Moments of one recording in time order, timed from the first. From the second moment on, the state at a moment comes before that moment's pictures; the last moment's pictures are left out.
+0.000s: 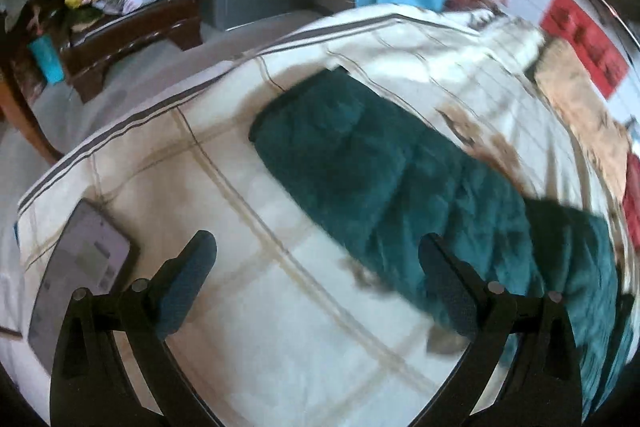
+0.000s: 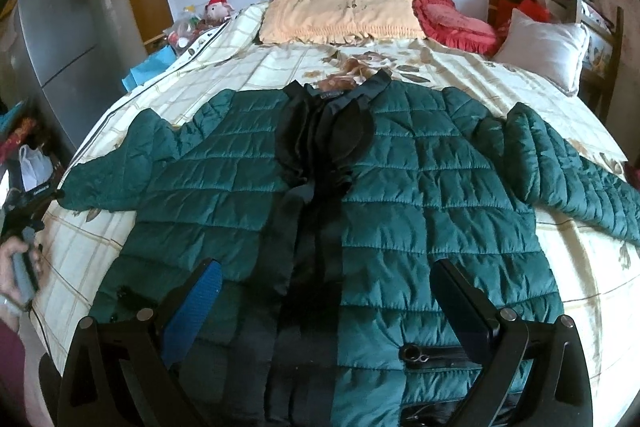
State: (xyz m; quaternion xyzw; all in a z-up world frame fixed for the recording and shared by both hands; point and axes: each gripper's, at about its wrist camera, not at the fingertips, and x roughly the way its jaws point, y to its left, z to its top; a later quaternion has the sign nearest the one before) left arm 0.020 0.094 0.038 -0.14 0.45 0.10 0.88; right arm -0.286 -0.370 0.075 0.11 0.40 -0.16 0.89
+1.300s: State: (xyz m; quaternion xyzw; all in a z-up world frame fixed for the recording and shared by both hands) left arm 0.020 0.046 0.098 -0.12 0.37 0.00 0.92; right arm -0.279 -0.356 0.073 0.10 0.42 -0.14 0.89
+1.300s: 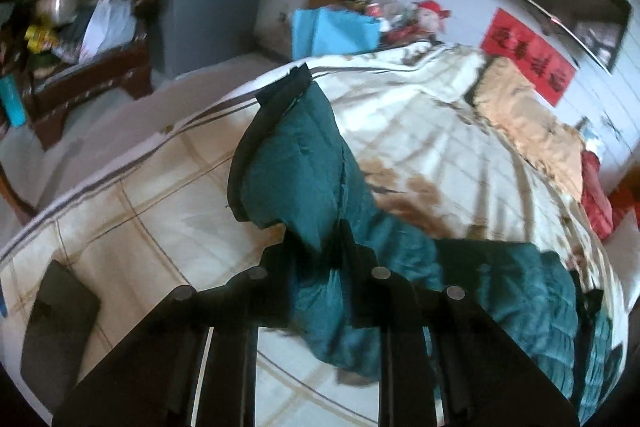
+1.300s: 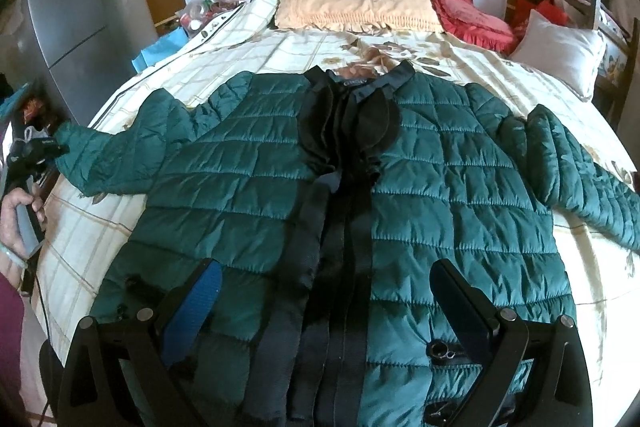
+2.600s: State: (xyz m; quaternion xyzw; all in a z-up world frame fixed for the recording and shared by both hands) left arm -0.109 -0.245 0.145 0.02 0.38 -0.26 0.89; right arm -0.337 -0.413 0.072 0.17 0.39 -0.18 0.89
